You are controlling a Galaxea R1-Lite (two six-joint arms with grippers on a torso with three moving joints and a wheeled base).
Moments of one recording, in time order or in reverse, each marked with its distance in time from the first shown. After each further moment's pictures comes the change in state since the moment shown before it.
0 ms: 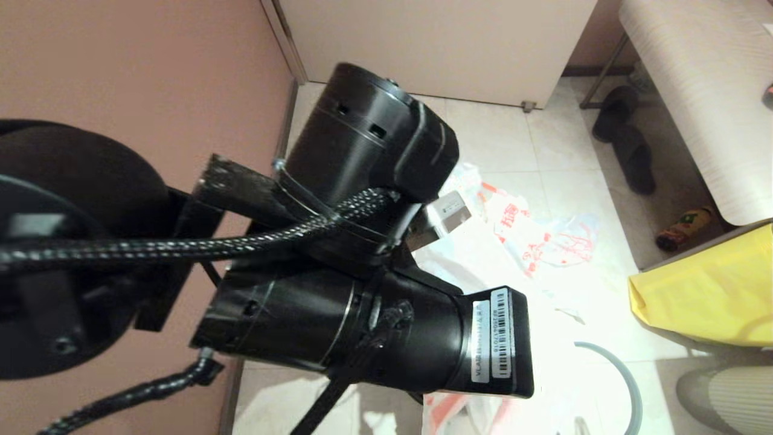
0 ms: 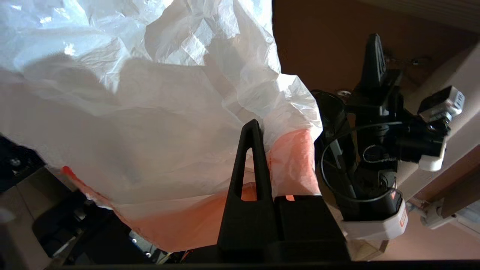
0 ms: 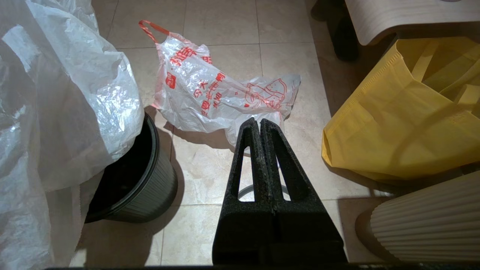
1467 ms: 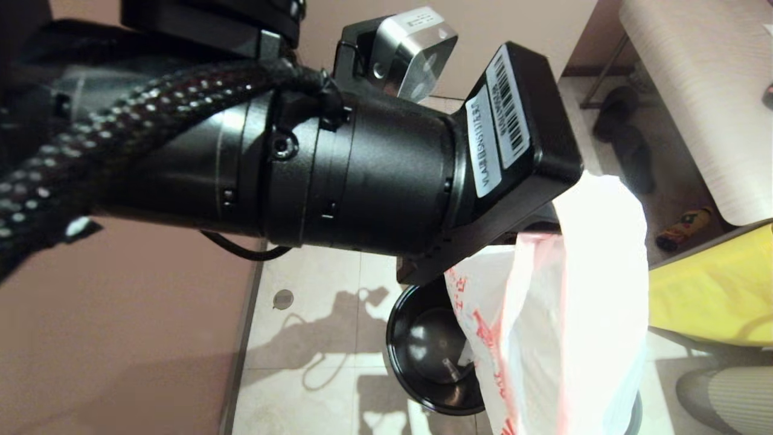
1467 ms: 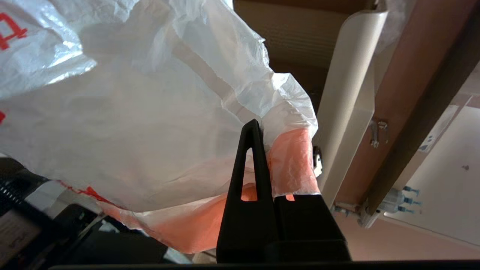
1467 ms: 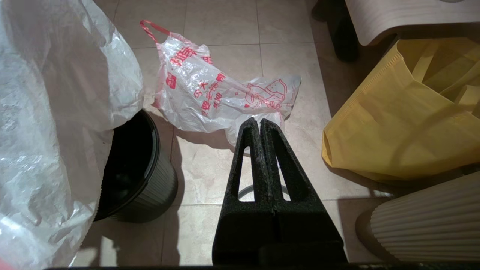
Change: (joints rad) left arm 0.009 -0.040 -0.216 -0.047 -0.084 -0.059; right arm 0.000 0.000 0.000 0.000 0.000 0.000
